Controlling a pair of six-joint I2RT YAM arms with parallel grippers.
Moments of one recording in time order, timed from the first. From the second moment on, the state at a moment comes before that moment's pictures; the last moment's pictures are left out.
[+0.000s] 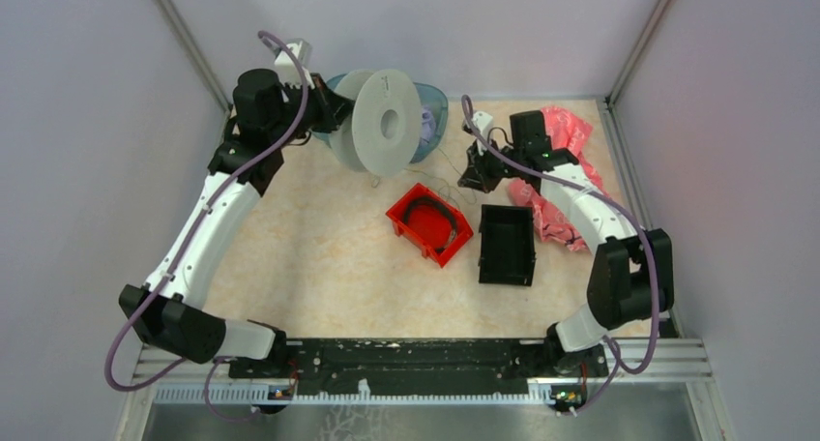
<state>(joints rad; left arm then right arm) -0.33 1.37 1.47 -0.25 0.28 -0.36 0.26 1.53 1.22 -0.44 -0.71 -0.35</state>
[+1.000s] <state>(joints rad) -0.48 1.47 1.50 -0.31 -0.22 -0.29 0.70 1.55 1.52 -0.51 -0.75 -0.24</state>
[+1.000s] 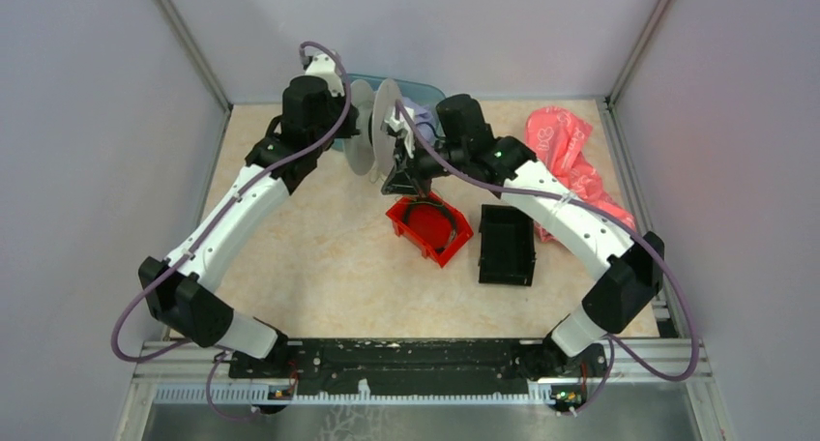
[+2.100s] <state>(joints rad) -0.58 1.37 1.30 -0.14 -0.05 0.11 0.54 1.57 1.73 -0.54 -0.49 -0.04</state>
